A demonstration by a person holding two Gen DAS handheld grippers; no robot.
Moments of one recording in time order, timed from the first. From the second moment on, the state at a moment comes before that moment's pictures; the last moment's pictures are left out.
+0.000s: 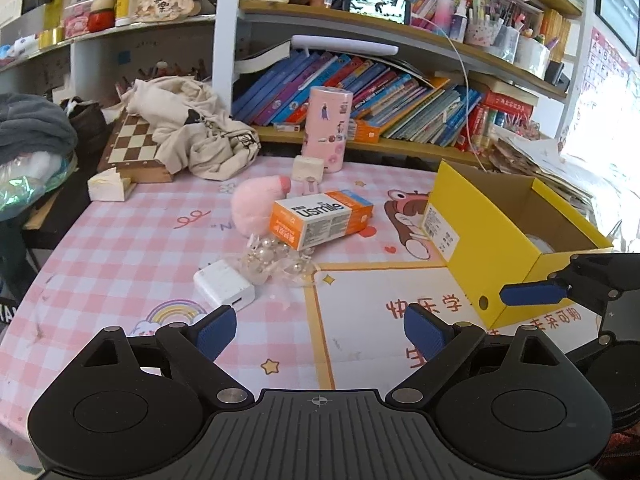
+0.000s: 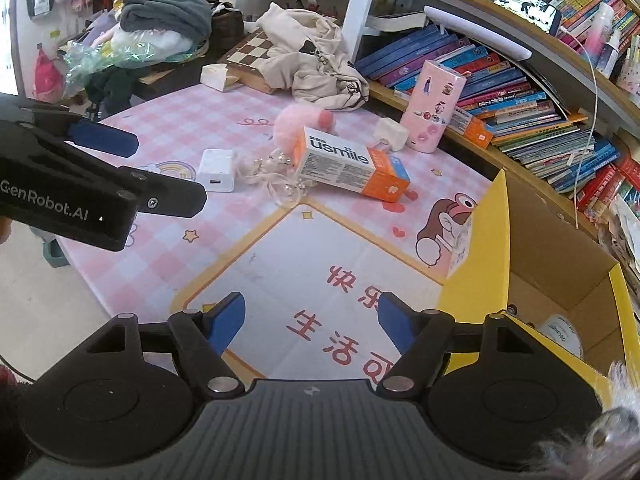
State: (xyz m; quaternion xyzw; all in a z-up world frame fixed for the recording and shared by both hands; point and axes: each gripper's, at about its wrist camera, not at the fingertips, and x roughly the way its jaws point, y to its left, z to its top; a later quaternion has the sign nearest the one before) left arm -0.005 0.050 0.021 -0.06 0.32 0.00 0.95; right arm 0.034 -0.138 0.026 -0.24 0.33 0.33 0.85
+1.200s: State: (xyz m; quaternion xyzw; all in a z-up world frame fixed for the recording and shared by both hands) left arm 0.024 0.085 0.002 -0.07 0.35 0.06 0.93; right arm 0.084 -0.099 0.006 -0.24 0.36 0.37 0.82
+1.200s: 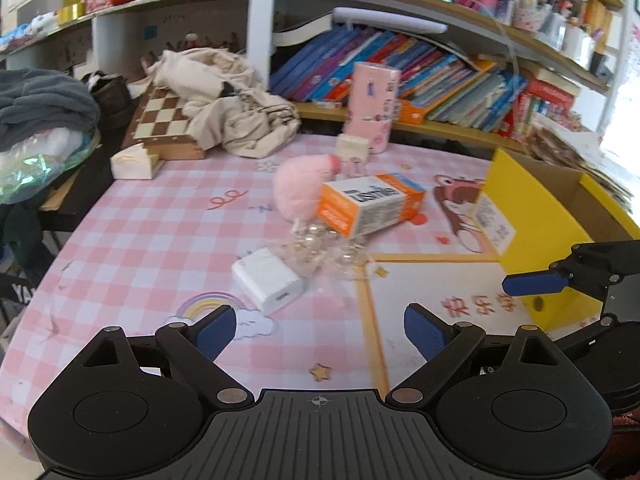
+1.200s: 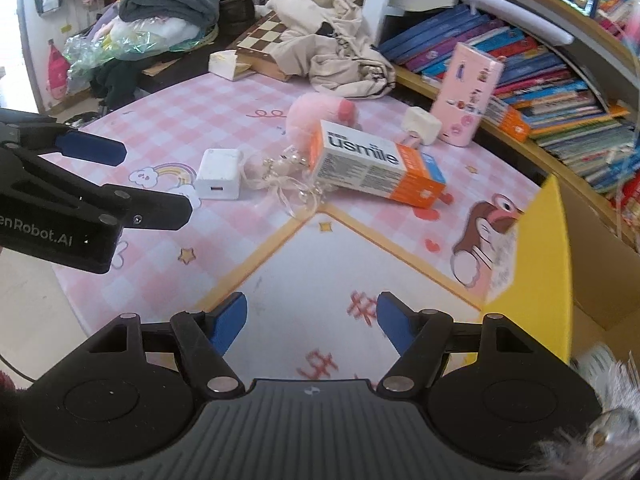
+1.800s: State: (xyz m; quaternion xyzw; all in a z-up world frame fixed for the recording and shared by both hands) left arm 0.062 0.119 -0.024 -0.12 0.39 0.11 0.91; right arm 0.185 -0.039 -0.025 -0.13 0.44 0.38 0.80
